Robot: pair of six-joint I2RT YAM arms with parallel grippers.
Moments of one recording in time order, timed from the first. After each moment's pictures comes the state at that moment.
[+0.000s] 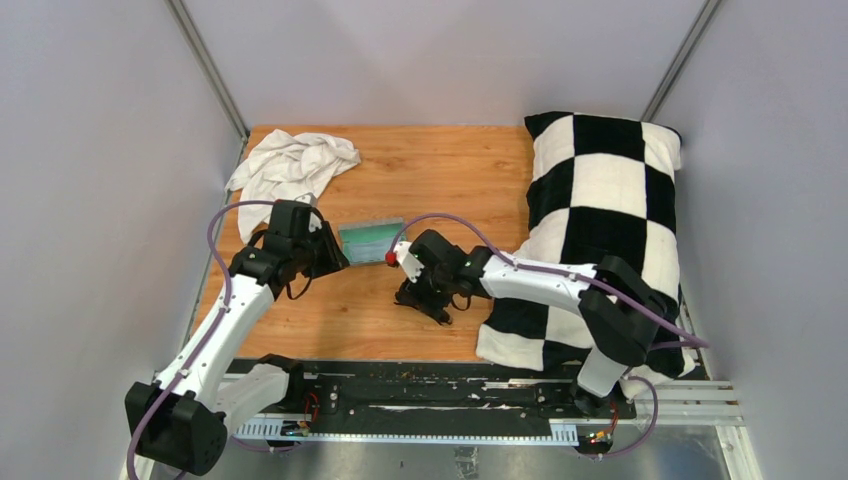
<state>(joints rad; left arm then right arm) -0.25 0.99 0.83 -0.68 0.09 -0.55 0.99 1.64 1.07 -0.40 -0.14 -0.12</state>
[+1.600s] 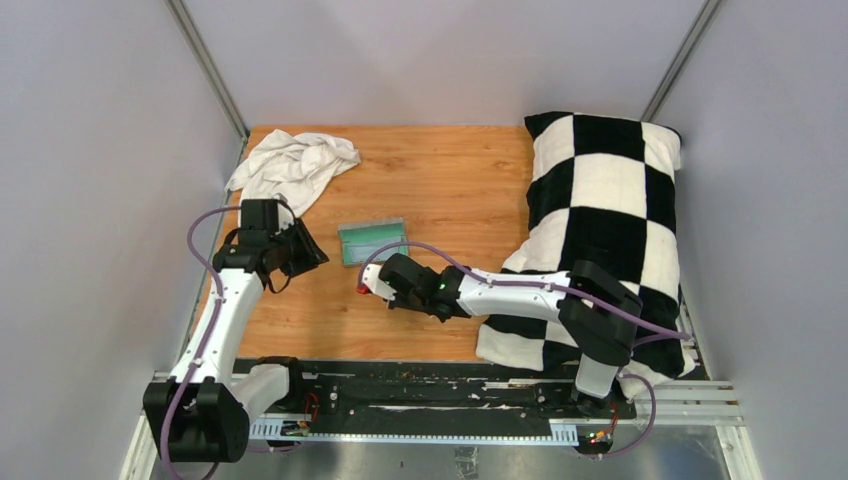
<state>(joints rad) -0.01 1.02 0.82 -0.69 0.20 -0.50 1.16 1.75 1.13 -0.33 0.25 -0.38</state>
